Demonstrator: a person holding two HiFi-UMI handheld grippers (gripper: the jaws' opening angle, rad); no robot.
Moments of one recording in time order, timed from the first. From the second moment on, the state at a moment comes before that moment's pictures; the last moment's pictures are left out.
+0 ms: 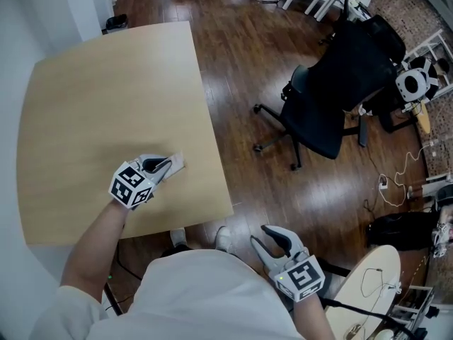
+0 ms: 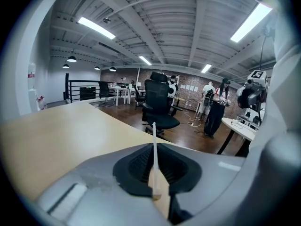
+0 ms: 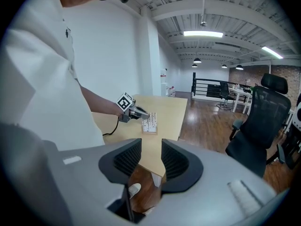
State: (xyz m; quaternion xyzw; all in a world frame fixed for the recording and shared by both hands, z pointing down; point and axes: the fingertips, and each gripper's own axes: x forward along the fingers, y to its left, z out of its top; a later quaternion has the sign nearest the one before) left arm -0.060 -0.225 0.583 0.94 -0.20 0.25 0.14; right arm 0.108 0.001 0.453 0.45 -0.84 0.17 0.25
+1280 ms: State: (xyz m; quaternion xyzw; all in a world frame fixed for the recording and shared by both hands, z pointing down) left arm -0.058 0.086 0.485 0.92 -0.34 0.15 0.13; right arm 0.149 0.175 0.466 0.34 -0.90 0.11 0.22
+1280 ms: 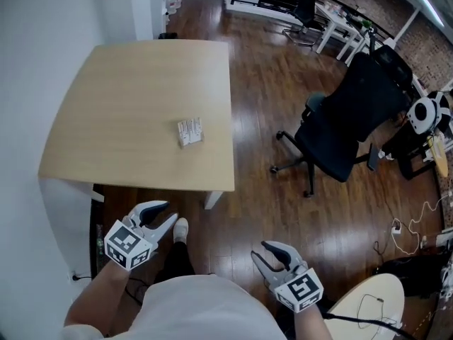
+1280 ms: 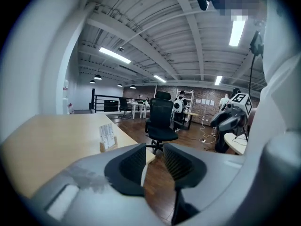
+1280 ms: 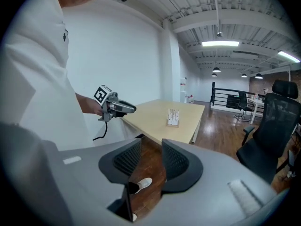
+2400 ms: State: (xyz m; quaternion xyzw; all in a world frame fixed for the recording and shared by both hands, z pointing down) left arm 0.010 0.275 0.448 0.92 -0.35 0.15 0.13; right arm 0.188 0.298 0.450 0.32 -0.92 0.08 0.19
